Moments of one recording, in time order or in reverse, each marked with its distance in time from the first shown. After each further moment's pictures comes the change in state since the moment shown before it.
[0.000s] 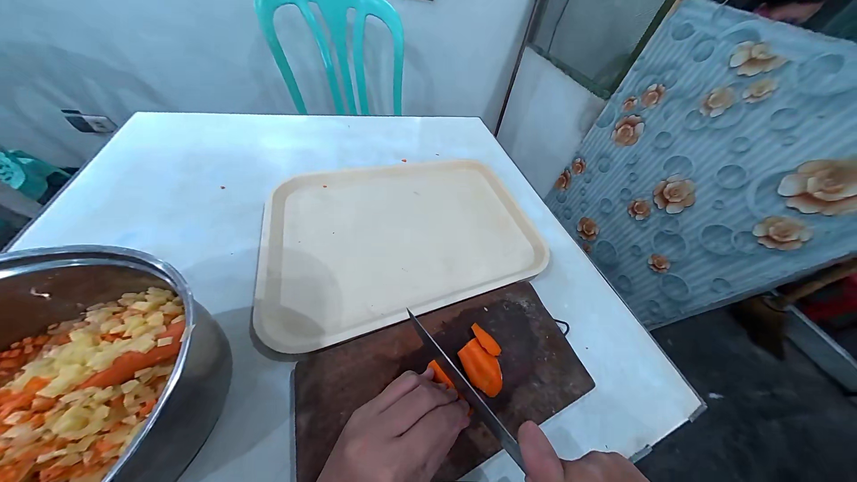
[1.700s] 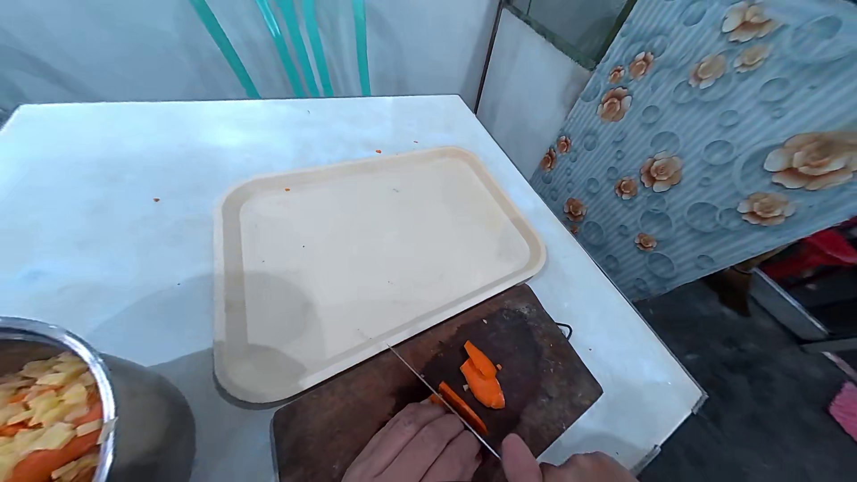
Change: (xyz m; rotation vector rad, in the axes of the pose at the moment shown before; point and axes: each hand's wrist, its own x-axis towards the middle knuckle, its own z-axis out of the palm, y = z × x) left_hand 0.007 0.005 -0.007 -0.012 -0.140 -0.085; right_hand 0.030 -0.010 -0.019 -0.005 -0.263 0.088
